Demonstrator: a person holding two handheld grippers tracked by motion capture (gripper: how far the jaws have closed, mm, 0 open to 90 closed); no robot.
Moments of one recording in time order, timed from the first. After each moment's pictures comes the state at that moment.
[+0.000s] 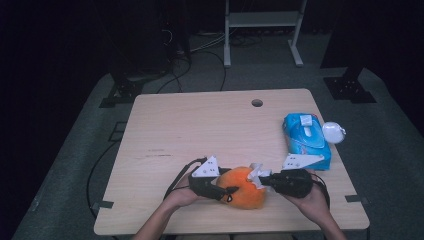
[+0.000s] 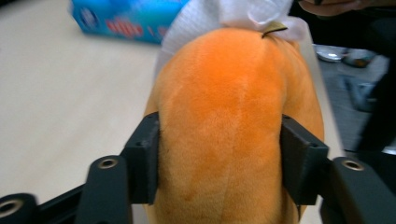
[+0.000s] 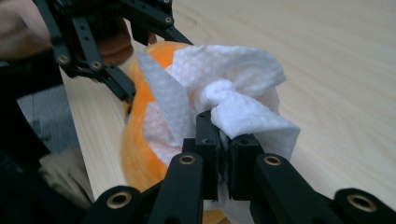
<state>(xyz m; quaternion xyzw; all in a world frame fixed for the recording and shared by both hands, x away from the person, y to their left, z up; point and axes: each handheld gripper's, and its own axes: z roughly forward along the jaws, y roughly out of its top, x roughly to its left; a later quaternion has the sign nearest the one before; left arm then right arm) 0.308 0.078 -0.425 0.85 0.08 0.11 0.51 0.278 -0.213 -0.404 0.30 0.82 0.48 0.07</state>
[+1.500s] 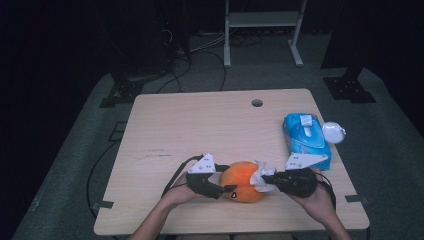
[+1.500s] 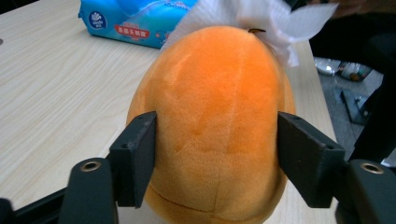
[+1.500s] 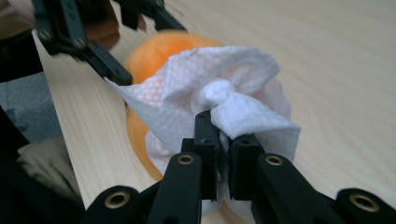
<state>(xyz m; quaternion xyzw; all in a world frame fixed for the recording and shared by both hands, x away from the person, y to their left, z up) 0.314 0.084 -0.430 0.85 0.11 0.05 0.51 0.275 -0.218 -0.396 0.29 0.84 0.45 0.10</state>
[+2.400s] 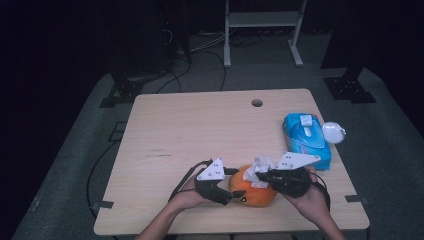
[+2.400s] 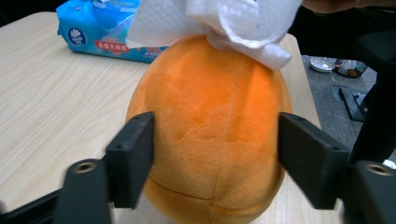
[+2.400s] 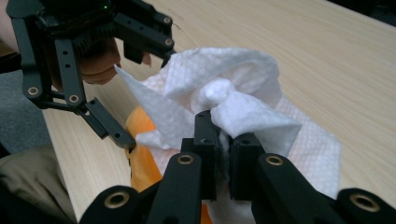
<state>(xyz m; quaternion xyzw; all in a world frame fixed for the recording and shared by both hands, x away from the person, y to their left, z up) 0.299 0.061 -0.429 0.84 0.08 0.07 0.52 0.269 -0.195 -0.381 0.28 0.84 0.44 0.14</state>
